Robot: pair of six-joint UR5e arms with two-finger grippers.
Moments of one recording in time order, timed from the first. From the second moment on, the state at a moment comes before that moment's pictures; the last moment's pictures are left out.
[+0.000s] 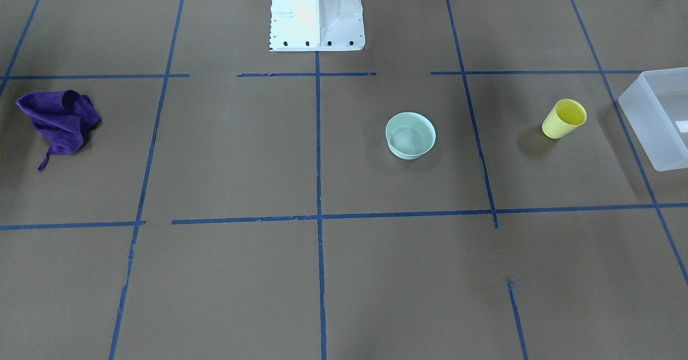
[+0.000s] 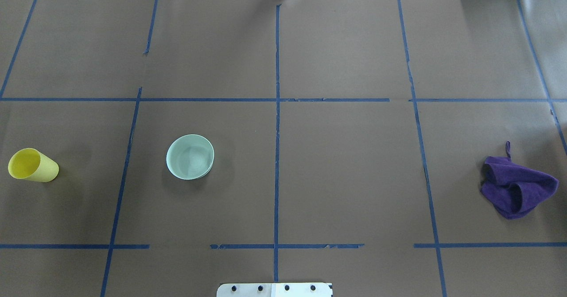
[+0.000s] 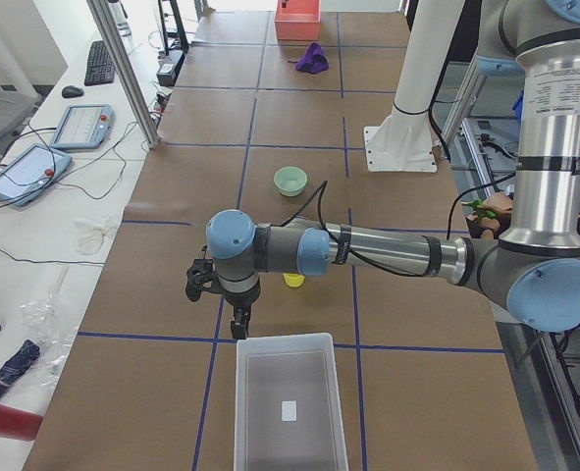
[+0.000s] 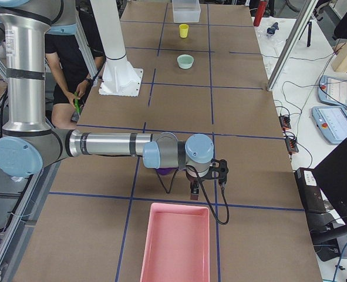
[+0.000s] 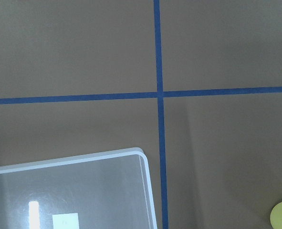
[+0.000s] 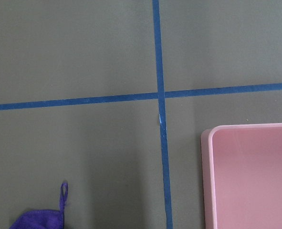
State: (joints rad) left arm -1.57 -1.56 -1.70 -1.50 -2.33 0.01; right arm 1.57 -1.63 1.66 -1.53 2.42 0.13
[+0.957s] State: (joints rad) left arm -1.38 -1.56 -1.87 -1.53 -2.34 -0.27; right arm 1.55 -1.61 1.69 -1.52 2.42 0.14
